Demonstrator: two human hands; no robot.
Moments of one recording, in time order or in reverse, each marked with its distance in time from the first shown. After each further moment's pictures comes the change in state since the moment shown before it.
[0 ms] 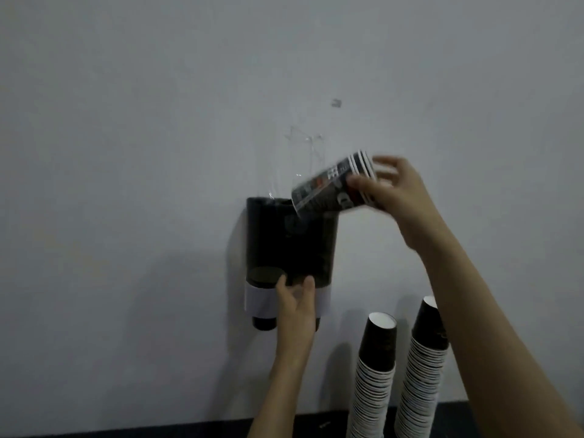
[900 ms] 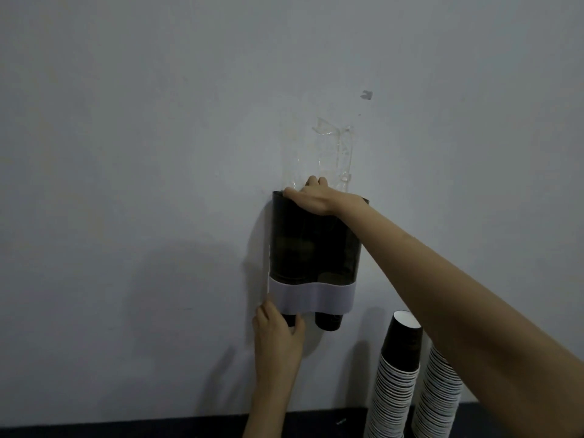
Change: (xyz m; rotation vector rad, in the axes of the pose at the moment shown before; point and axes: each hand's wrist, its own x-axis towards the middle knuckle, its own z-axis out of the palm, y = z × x) left_hand 0.012 -0.047 -0.066 0.611 0.154 0.133; right_hand 0.071 0.034 0.135 -0.984 -0.588 0.081
